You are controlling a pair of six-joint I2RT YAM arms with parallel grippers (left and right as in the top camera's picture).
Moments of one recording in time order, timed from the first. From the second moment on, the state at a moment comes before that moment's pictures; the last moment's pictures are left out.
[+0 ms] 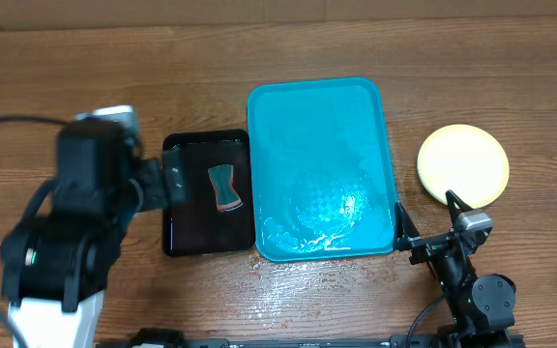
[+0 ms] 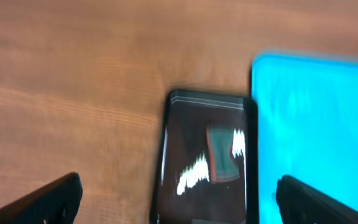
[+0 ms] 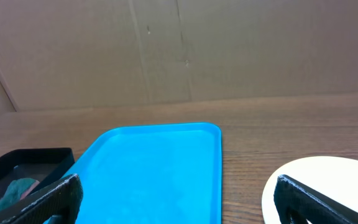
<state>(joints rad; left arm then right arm) -0.09 1.05 1.41 -1.17 -0.15 -0.25 0.17 0.01 0.02 -0.03 -0.09 0.17</state>
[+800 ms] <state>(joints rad) 0.08 0.16 0.37 -0.29 0.08 -0.08 0.17 0.01 0.02 -0.03 -0.09 0.17</state>
